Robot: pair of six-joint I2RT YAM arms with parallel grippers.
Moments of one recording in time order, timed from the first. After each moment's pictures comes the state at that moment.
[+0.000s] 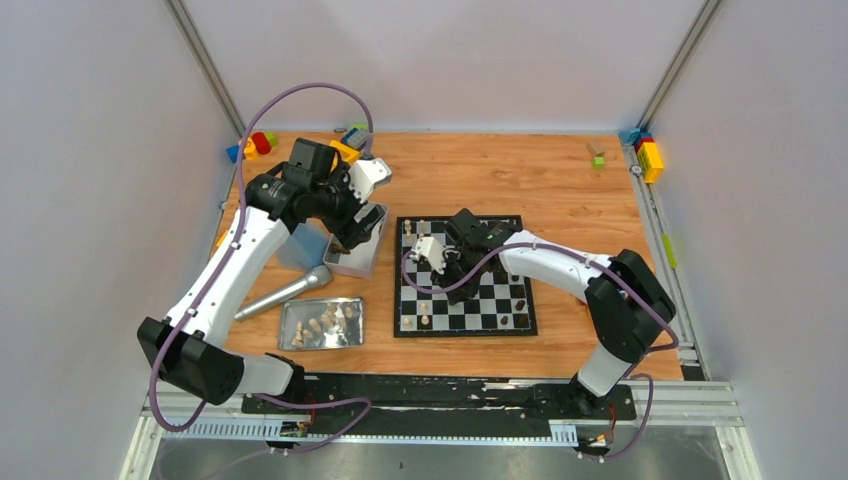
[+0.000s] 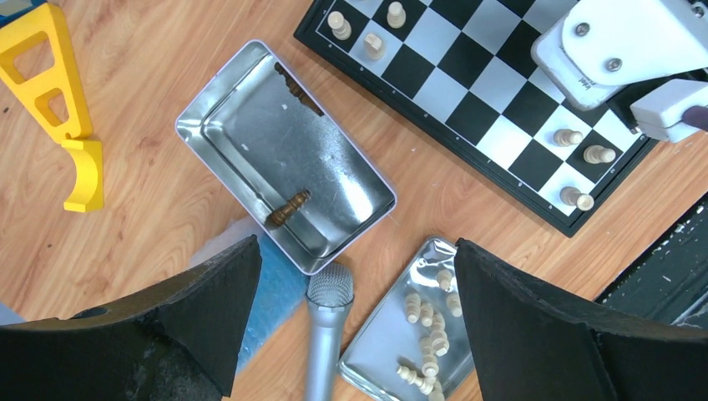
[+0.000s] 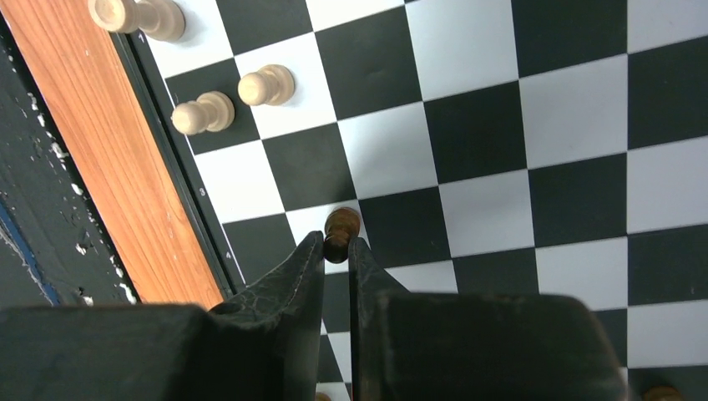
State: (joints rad) left arm -0.38 1.34 1.43 -0.99 0.28 0.50; right arm 0.77 1.68 1.11 -0.62 -0.39 -0.46
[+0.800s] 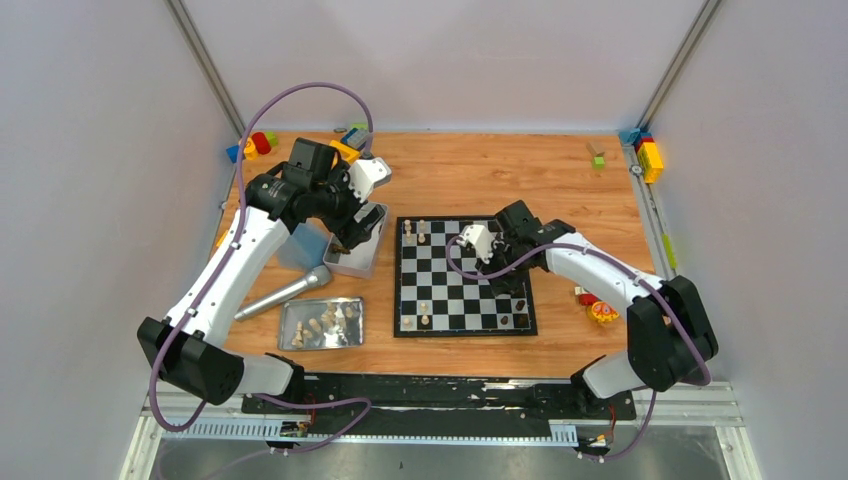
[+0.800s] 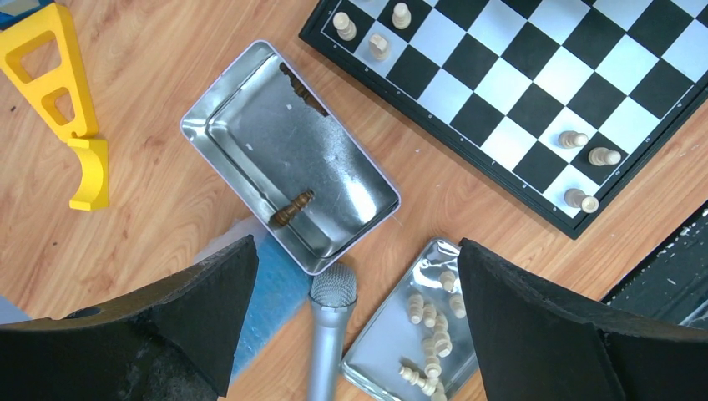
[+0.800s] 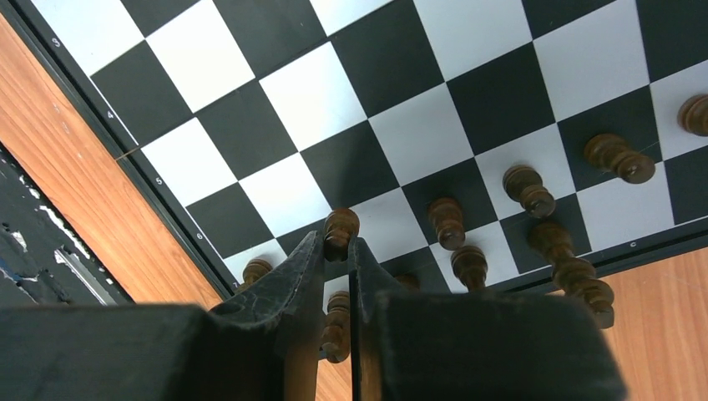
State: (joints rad) left arm -0.38 1.34 1.43 -0.98 0.27 0.50; right arm 0.53 1.46 0.97 -0.72 -0.31 -0.52
